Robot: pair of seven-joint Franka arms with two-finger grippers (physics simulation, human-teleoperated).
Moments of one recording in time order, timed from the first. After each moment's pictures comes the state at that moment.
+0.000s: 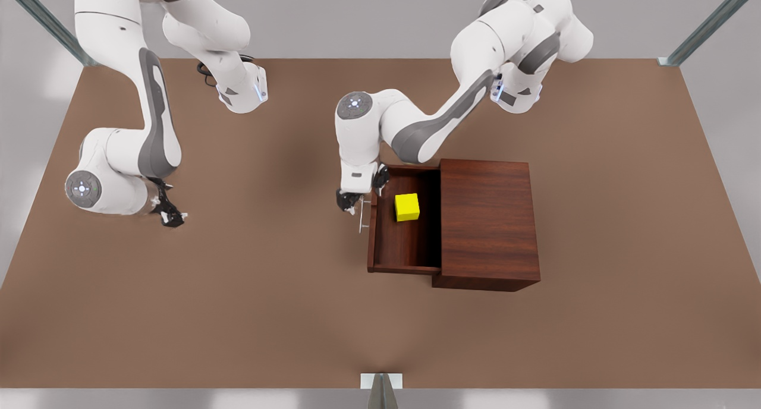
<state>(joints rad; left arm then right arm) -0.71 0.73 -0.27 -1.04 0.39 1.88 -1.75 -0.10 0.17 0.04 -1.91 -0.02 1.81 0.96</state>
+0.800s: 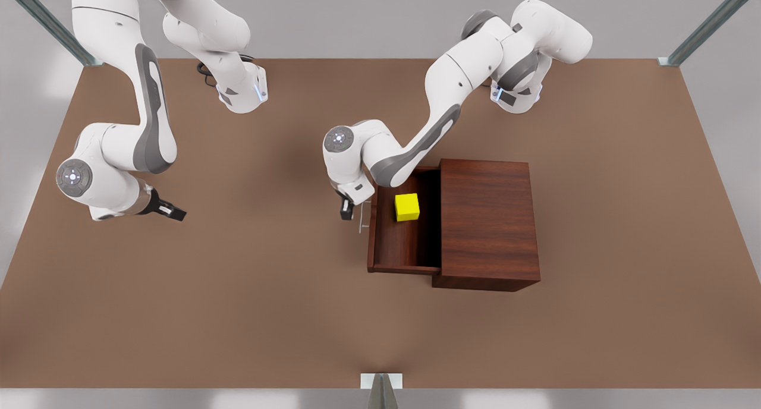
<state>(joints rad) -0.77 0.91 -0.23 -1.07 0.30 2.00 -2.52 -0.11 0.16 0.04 -1.93 -0.02 1.92 0.35</state>
